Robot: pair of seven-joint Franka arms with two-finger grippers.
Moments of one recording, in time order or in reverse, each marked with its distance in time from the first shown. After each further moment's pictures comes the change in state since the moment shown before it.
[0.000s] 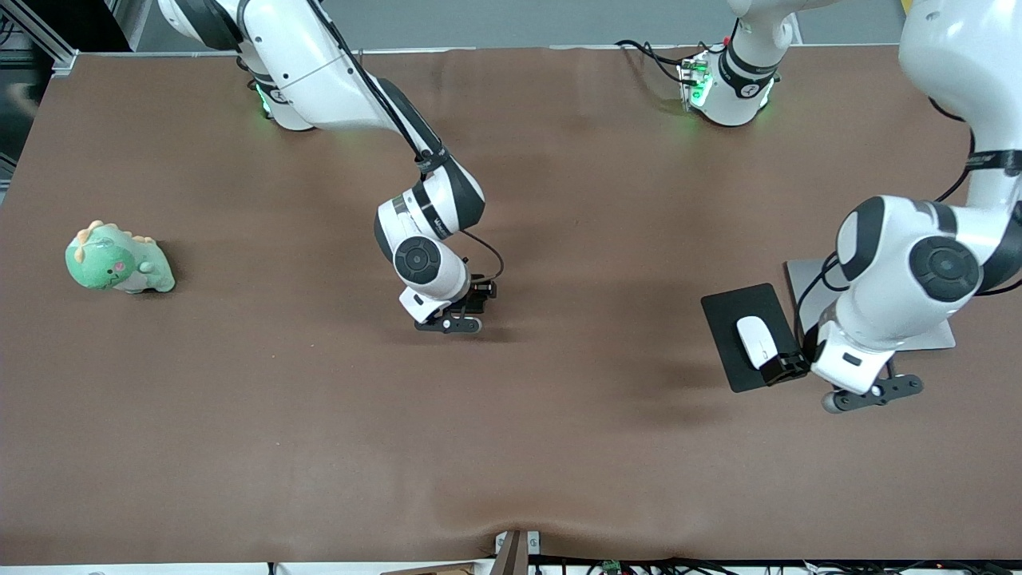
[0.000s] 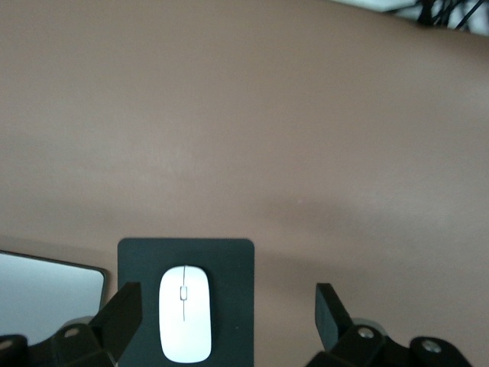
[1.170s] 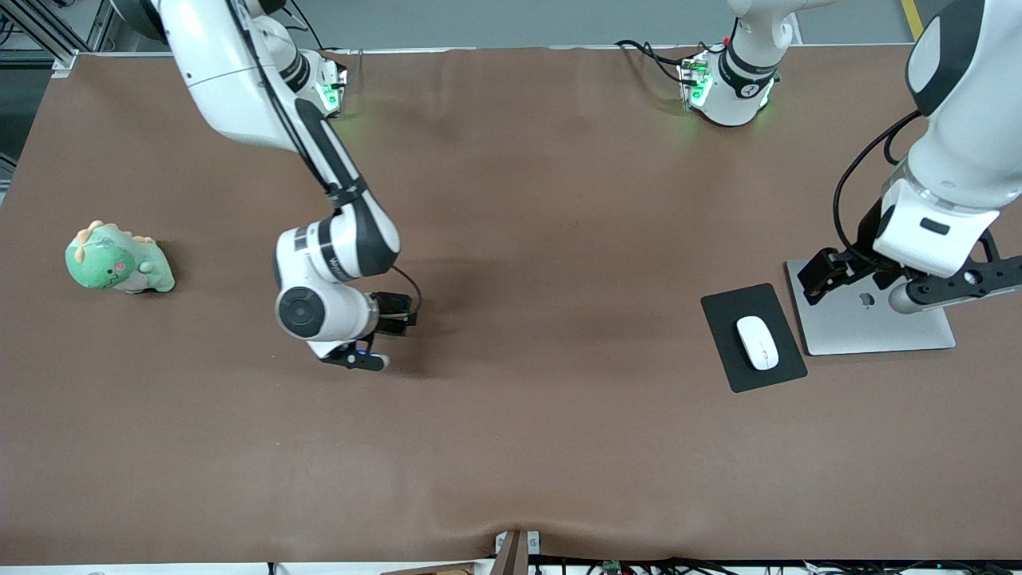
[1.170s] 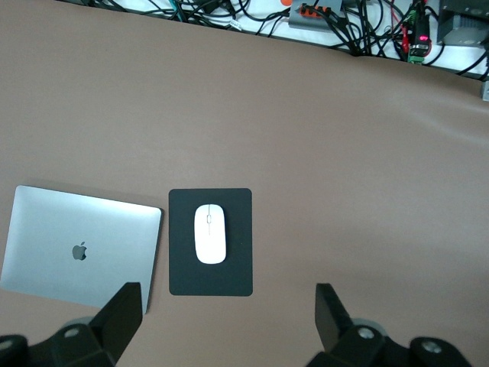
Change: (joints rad) left arm 0.003 -0.296 -0.086 0.124 -0.070 -0.412 0.010; right arm -0.228 -0.093 -0.074 -0.018 -0.004 -0.229 -0.173
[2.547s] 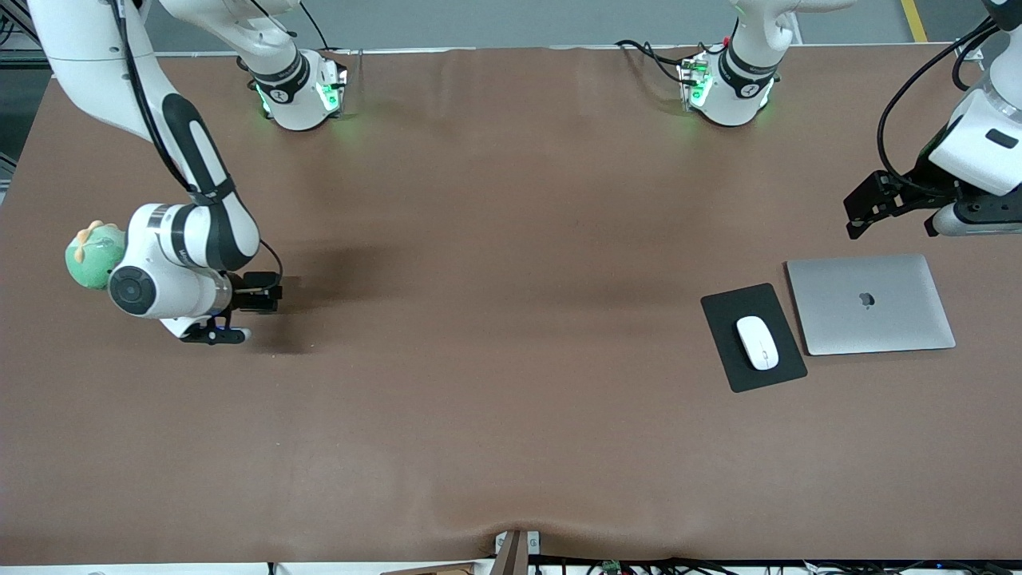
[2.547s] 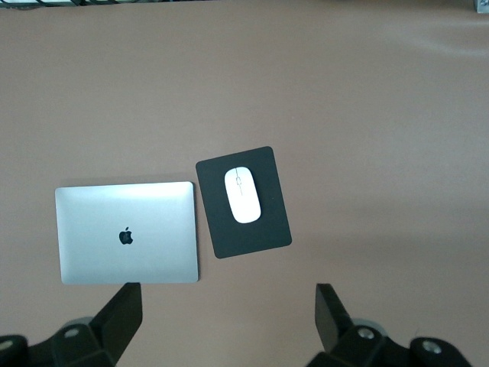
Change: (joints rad) left arm -0.244 -0.170 0.361 -0.100 -0.114 -0.101 0.325; right arm -0.362 -0.197 -0.027 -0.388 -0.216 0.125 -0.420
